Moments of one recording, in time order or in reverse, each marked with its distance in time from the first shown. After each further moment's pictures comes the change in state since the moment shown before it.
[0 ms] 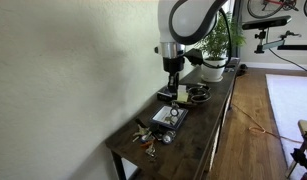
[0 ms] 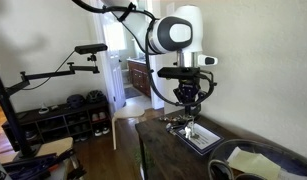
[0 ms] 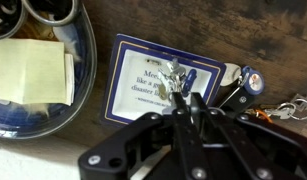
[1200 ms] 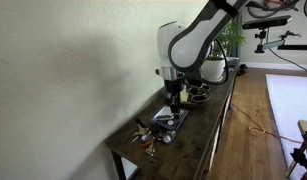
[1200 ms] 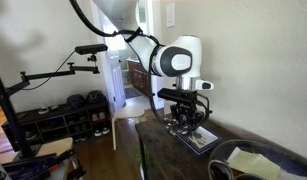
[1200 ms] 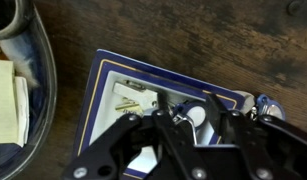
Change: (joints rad) arm -0.002 0.144 0.010 0.001 -0.003 0.077 -0.006
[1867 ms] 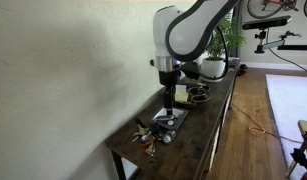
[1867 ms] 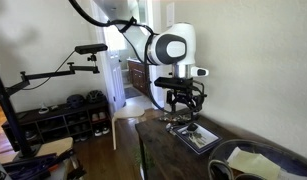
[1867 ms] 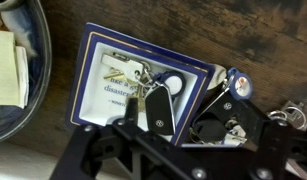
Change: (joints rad) arm 0.020 -0.073 0.028 -0.008 0.002 -0.011 0.027
